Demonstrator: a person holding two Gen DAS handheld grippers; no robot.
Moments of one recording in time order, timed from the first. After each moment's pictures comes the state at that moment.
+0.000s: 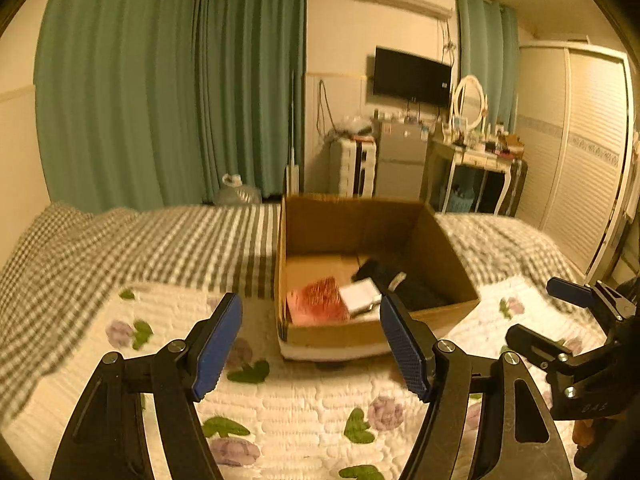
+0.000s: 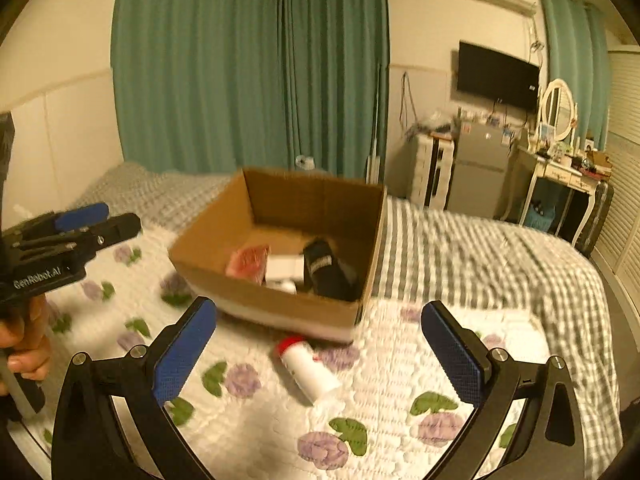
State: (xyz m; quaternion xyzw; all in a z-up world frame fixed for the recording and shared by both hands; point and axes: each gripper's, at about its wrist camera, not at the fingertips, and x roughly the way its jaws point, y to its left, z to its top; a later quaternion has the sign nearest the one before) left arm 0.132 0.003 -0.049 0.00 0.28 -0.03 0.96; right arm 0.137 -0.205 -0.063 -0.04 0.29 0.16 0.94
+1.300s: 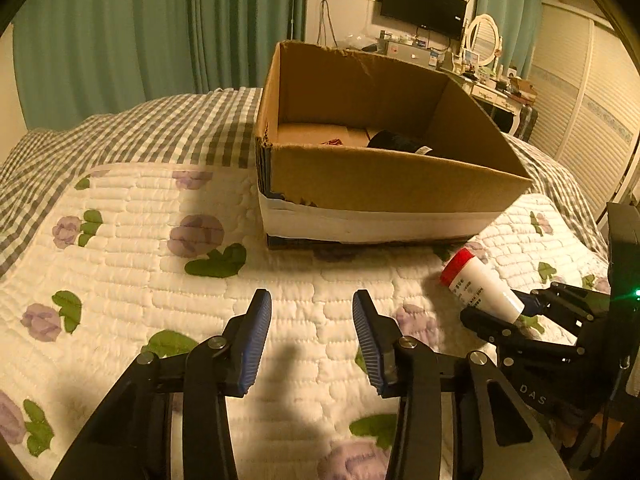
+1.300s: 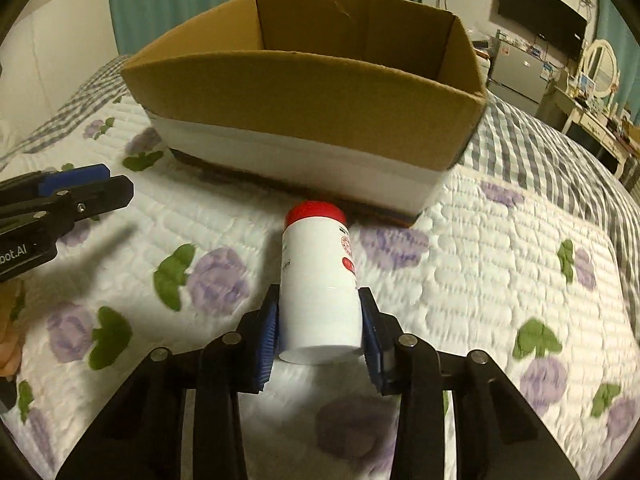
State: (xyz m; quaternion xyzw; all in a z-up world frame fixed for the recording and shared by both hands) left arm 0.144 0.002 -0.144 -0.01 0.41 -0.04 0.91; right arm 0.170 -0.180 -0.196 -0.09 0.44 0.18 0.87
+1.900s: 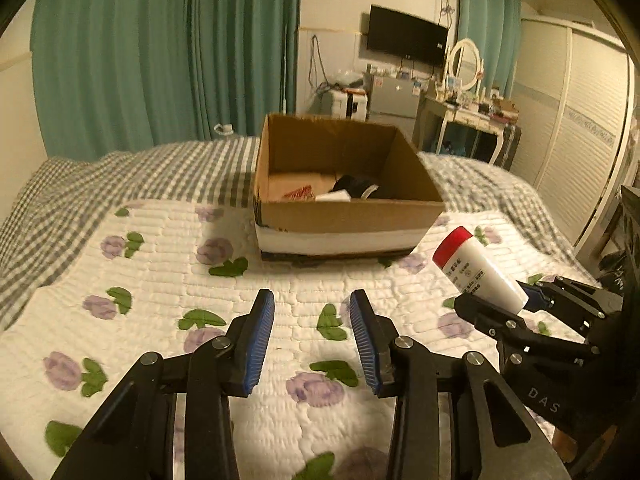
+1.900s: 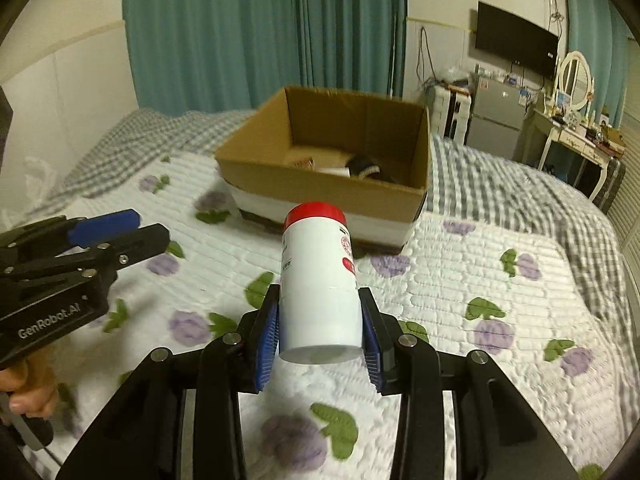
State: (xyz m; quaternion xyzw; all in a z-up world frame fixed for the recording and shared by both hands) left arm 0.056 -0.013 -0.068 -0.01 0.35 -0.05 0.94; right arm 0.076 -0.173 -0.095 -0.05 0.36 0.17 0.91
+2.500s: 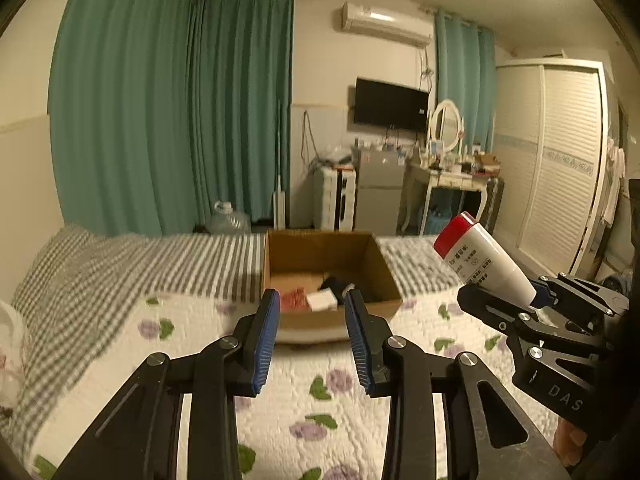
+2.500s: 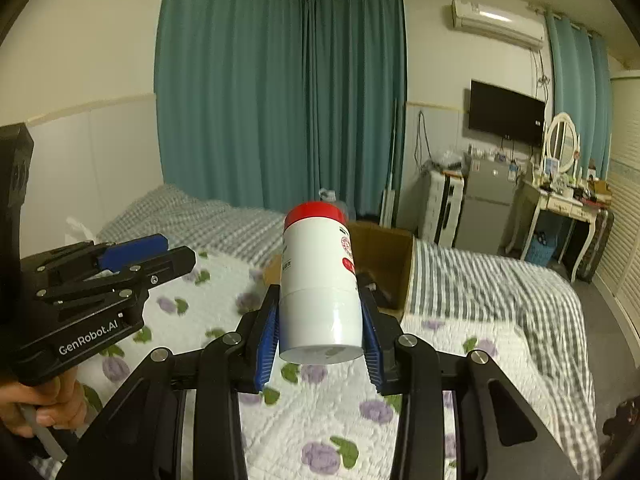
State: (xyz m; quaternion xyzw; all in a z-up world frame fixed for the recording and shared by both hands) left arm 0.006 -0.010 0.044 0.00 0.22 -0.06 0.97; right arm 0.008 -0.168 0.035 -0.04 0.22 0.18 0.96
